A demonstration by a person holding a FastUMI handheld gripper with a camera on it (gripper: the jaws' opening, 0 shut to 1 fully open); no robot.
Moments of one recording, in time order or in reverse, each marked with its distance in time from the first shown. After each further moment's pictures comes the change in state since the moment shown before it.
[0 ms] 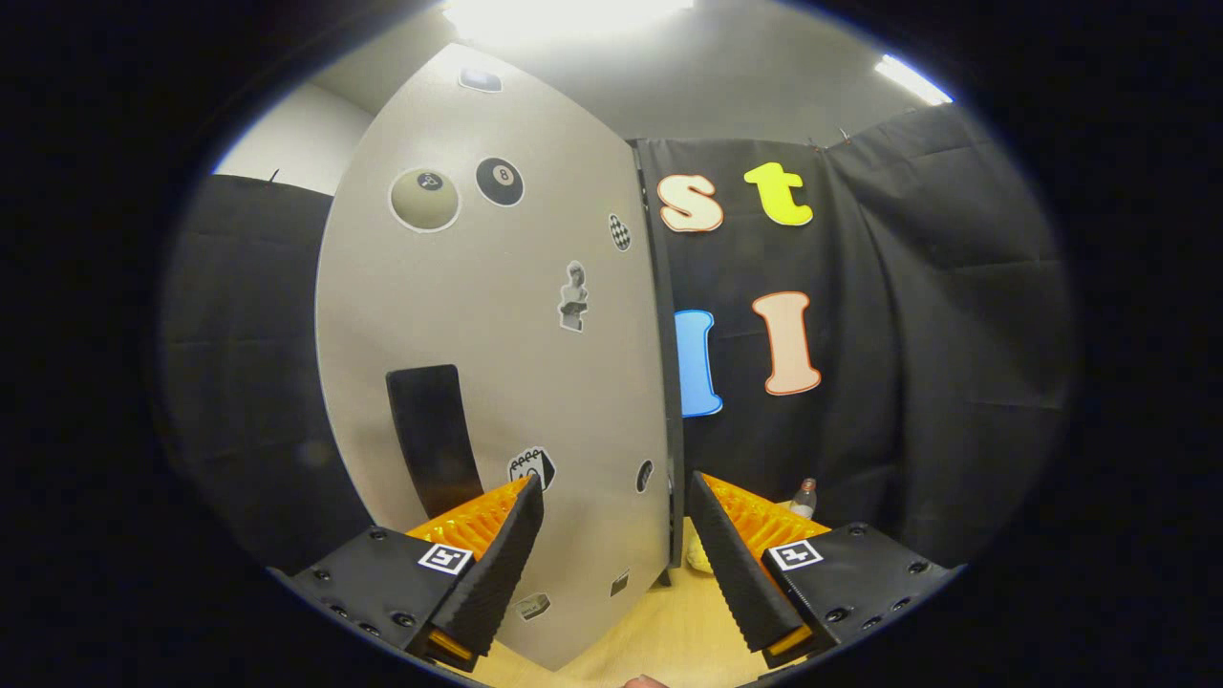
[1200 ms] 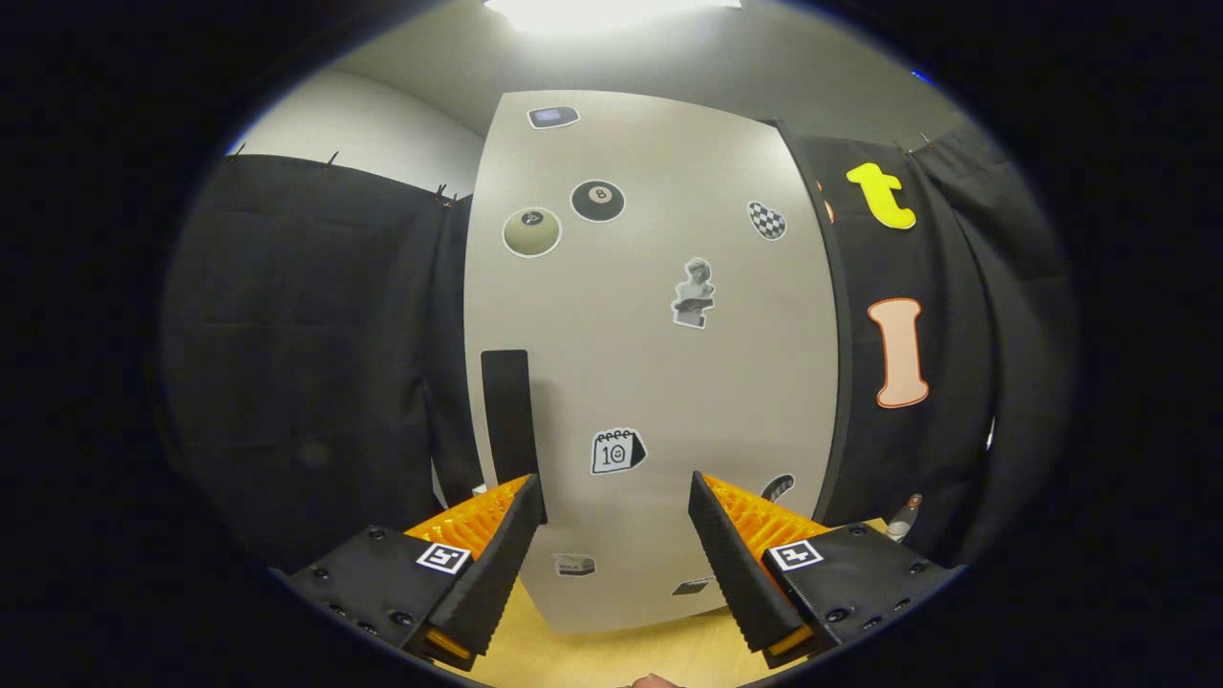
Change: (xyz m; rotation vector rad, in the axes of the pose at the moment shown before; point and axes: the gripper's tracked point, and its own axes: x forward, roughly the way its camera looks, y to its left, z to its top) arm 0.039 0.105 -0.004 -0.050 -0.019 0.173
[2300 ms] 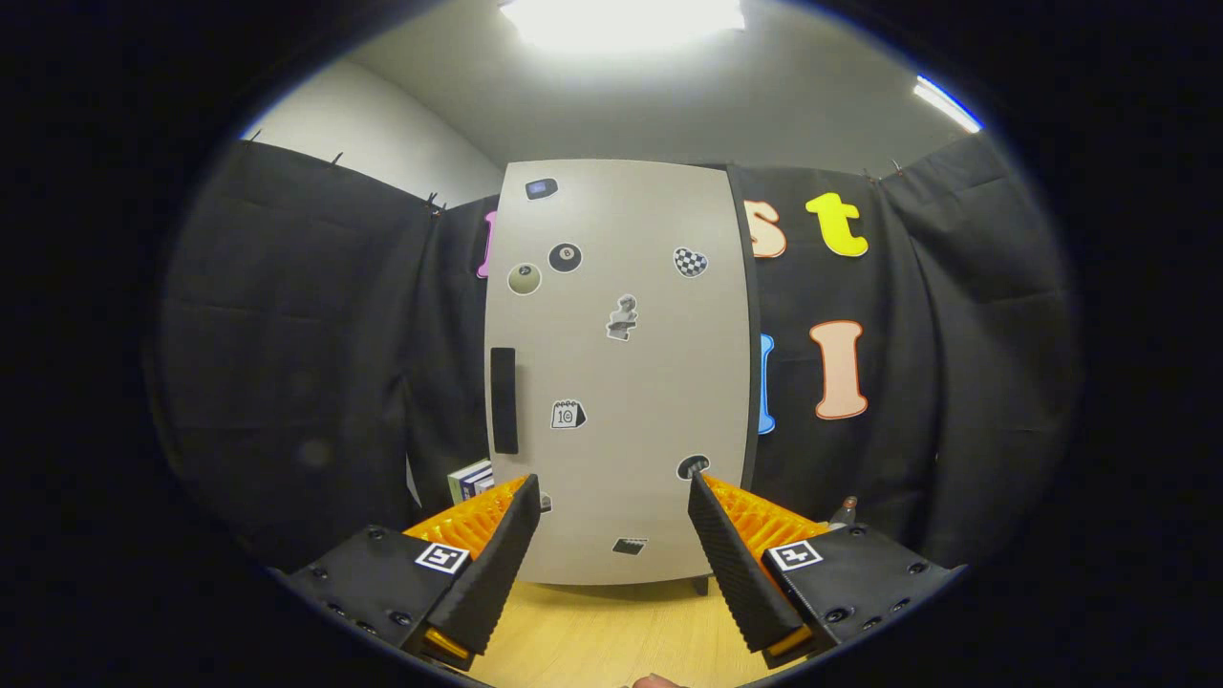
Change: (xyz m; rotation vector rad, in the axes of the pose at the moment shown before) arm -0.102 -0.040 -0.009 -0.026 -0.047 -0.048
